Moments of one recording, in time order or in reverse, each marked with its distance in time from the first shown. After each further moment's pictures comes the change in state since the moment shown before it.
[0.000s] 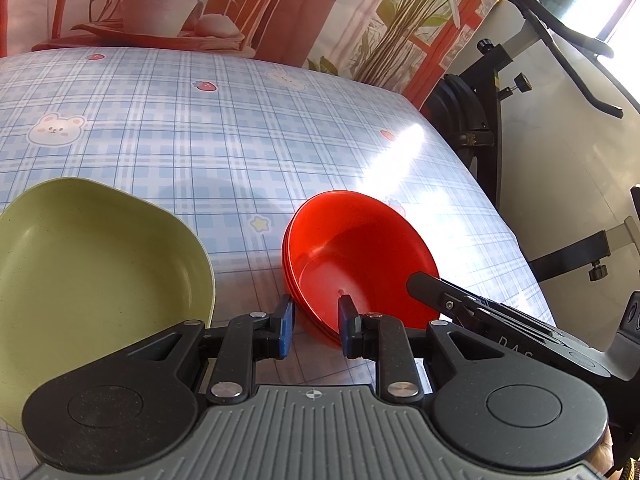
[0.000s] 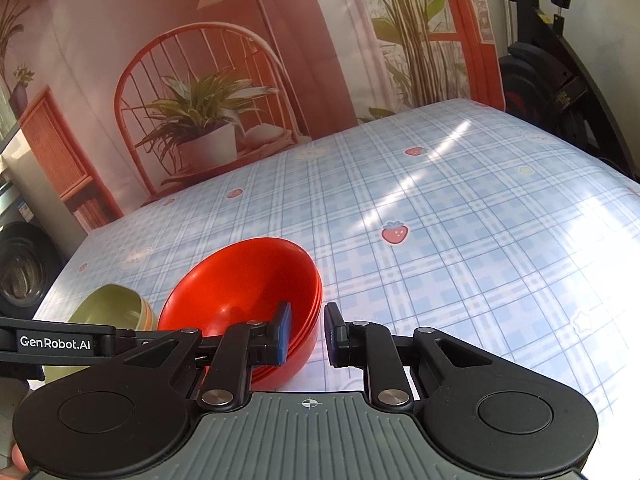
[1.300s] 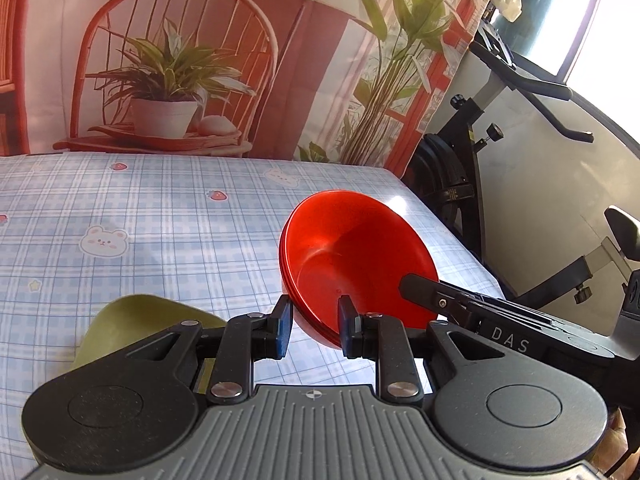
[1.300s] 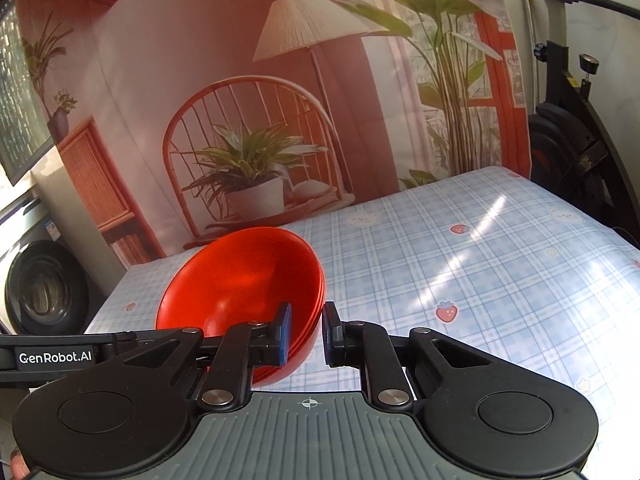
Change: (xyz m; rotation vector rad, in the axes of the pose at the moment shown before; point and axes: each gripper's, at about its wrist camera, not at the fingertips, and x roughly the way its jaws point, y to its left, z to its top) left arm -0.100 -0.017 0.032 0.110 -0.185 0.041; right arm -0.050 0.071 0.055 -0.060 -0.104 0.062
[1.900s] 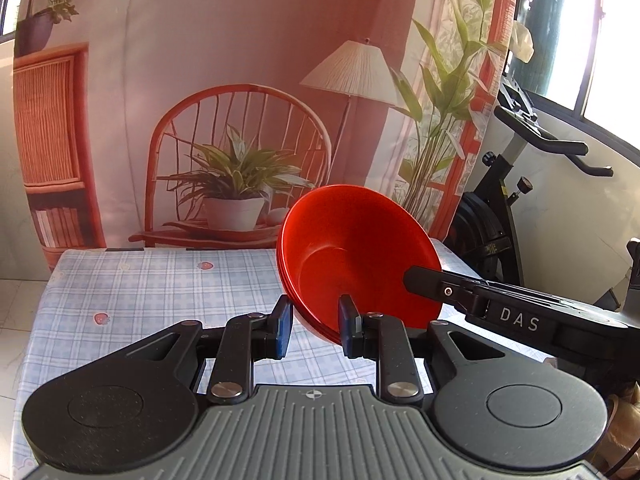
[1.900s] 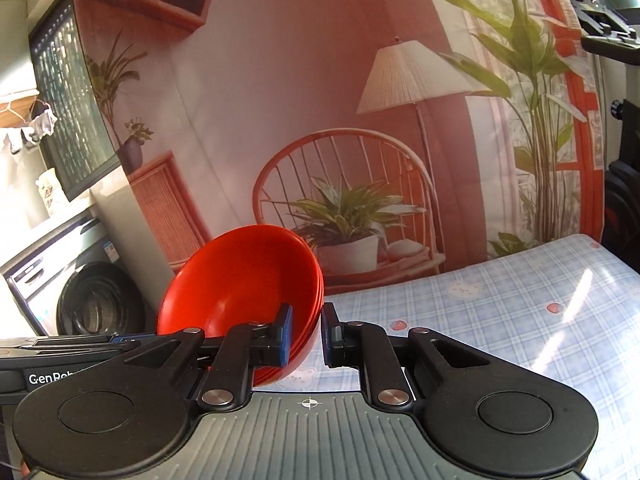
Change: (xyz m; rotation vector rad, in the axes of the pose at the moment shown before) left arm -0.099 0.034 0.055 0.074 -0.154 0.149; right arm 0.000 0.108 0.069 -0.049 -0.084 0.162
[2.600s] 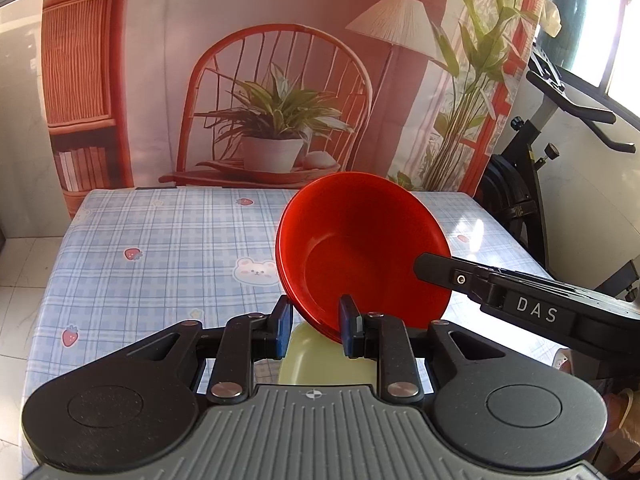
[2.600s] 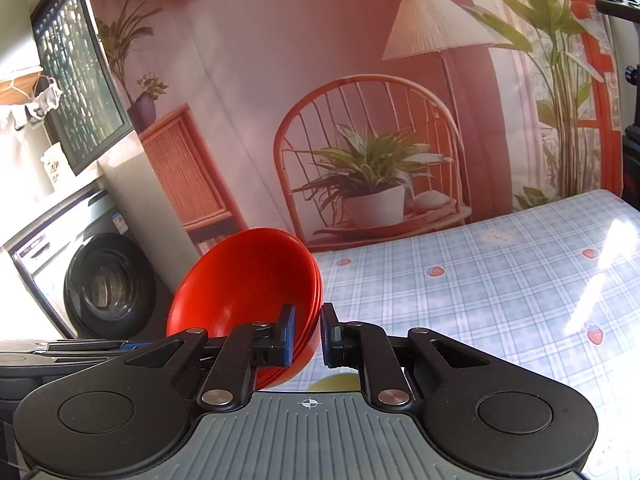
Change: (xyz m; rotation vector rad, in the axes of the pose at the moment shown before) left arm 0.012 0.055 -0.051 -0.047 0.127 0.027; right arm 0.032 0.028 -0.069 0.008 0.099 0.002
